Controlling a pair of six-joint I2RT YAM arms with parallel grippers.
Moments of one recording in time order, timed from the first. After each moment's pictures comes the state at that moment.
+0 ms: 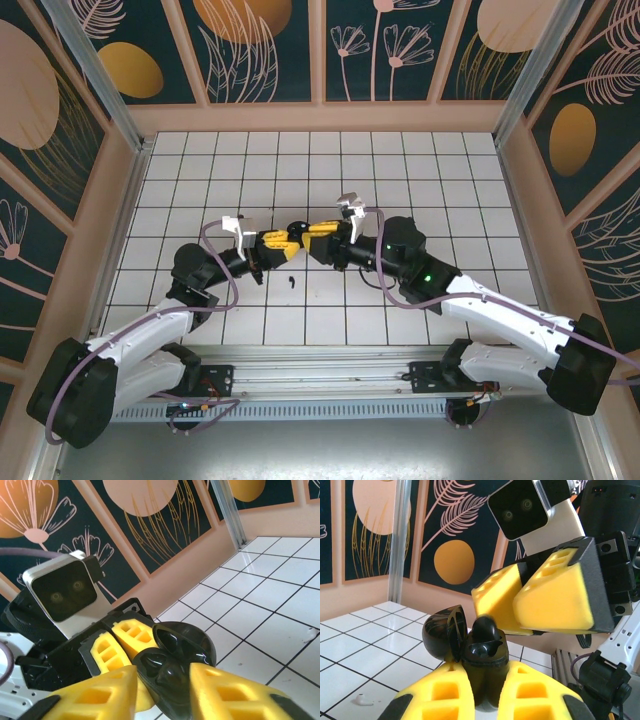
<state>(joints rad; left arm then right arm) -0.51 1.04 0.35 0.93 0.75 -0.37 0.91 1.08 0.77 0.23 -0.26 0.46</state>
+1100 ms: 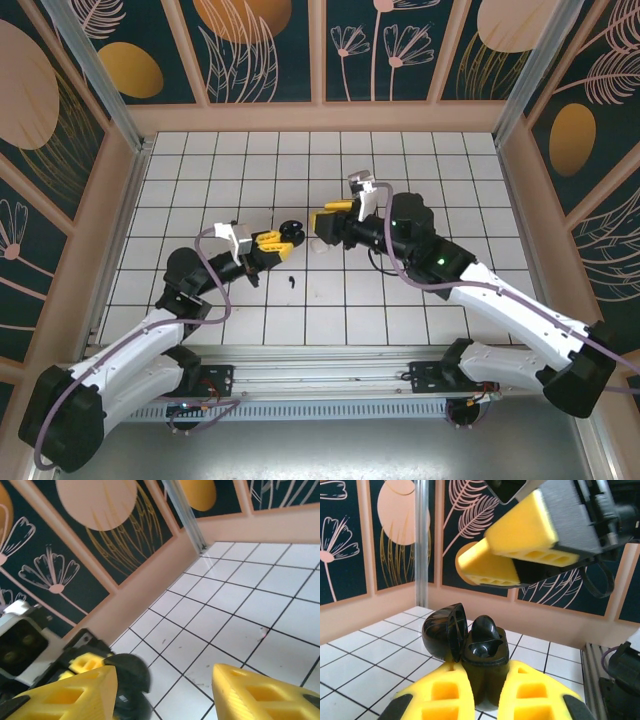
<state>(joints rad) -0.51 0.88 0.34 0.73 0.66 -0.22 0.84 1.09 0.97 -0.05 -0.19 0.48</state>
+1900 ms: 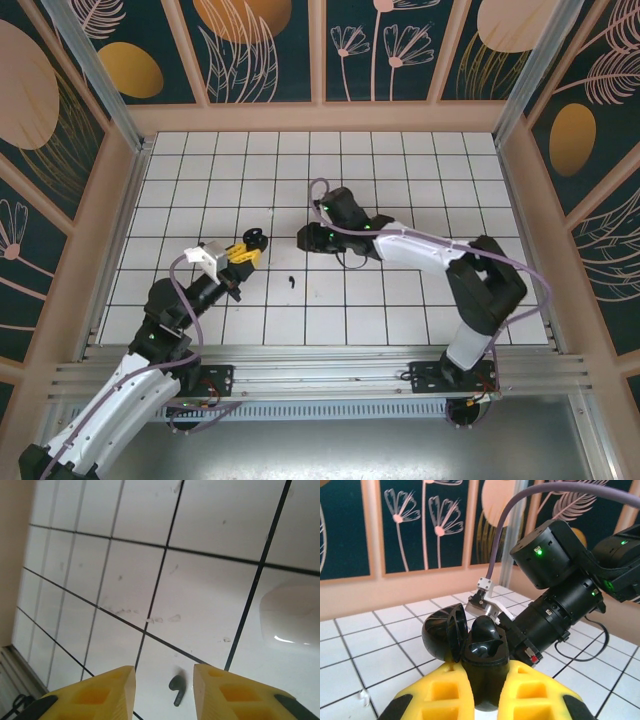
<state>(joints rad) -0.51 0.39 0.23 0.21 0.25 -0.16 0.79 1.72 1.14 -0.23 -0.28 0.70</state>
